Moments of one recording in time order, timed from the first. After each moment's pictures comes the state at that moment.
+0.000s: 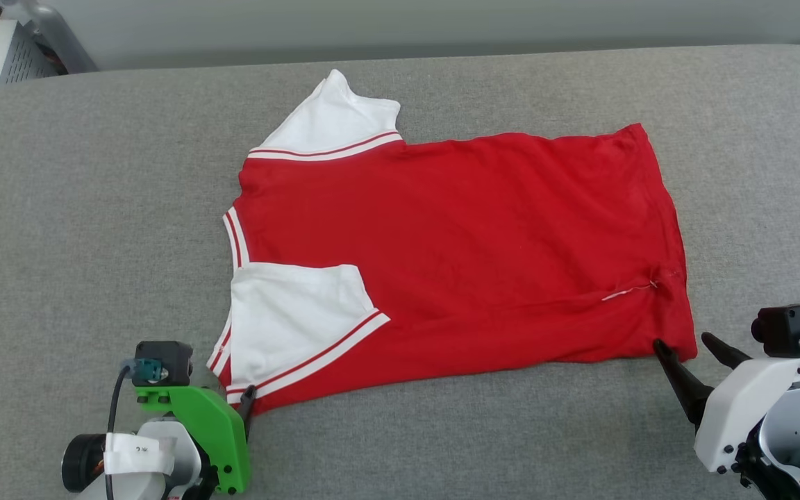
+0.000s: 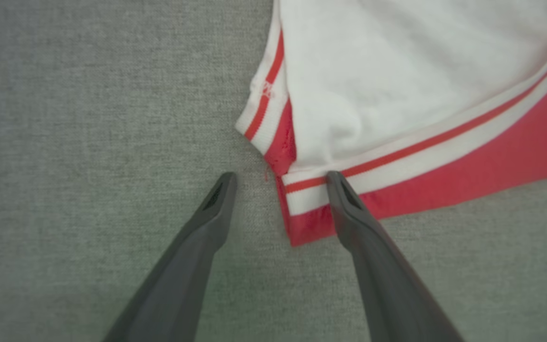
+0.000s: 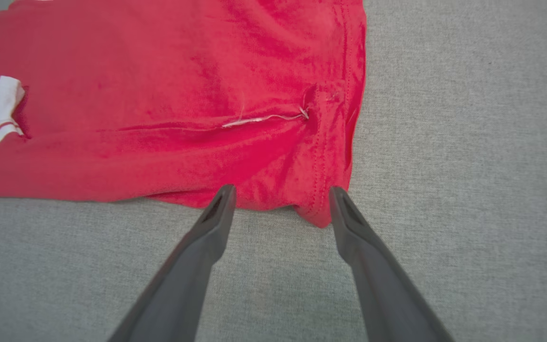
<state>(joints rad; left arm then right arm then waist) -0.19 0.59 -0.64 0.12 -0.85 0.34 0.26 0.00 -0.27 0.02 -0.15 0.39 0.13 0.53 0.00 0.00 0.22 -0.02</state>
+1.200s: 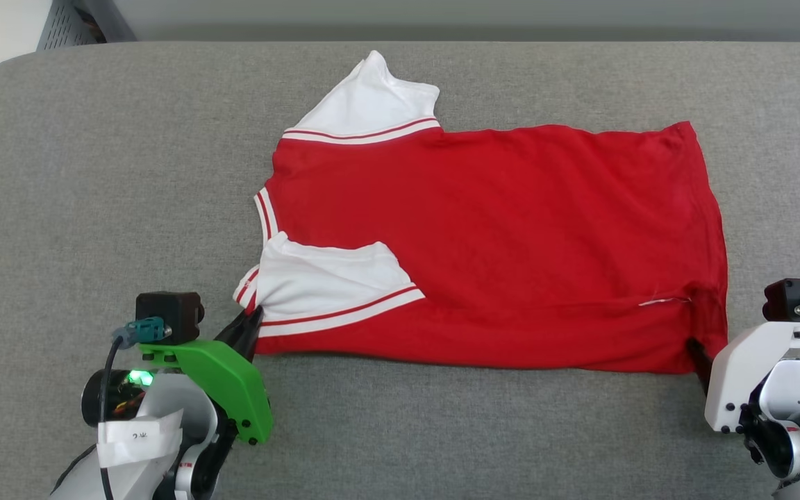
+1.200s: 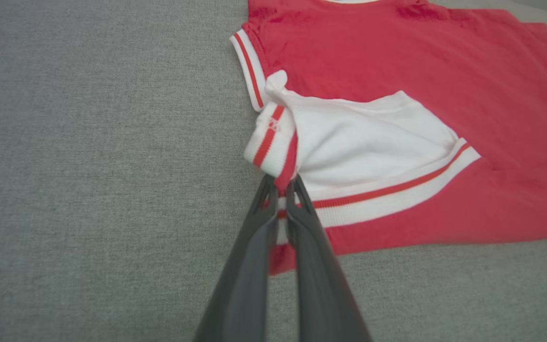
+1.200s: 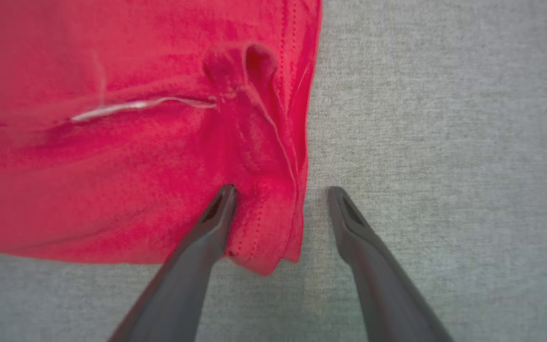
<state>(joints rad) -0.27 0.56 -0.61 0.03 -0.83 0.29 0.11 -0.17 -0.15 -0.14 0.14 0.14 0.13 0.66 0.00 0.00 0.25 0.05</state>
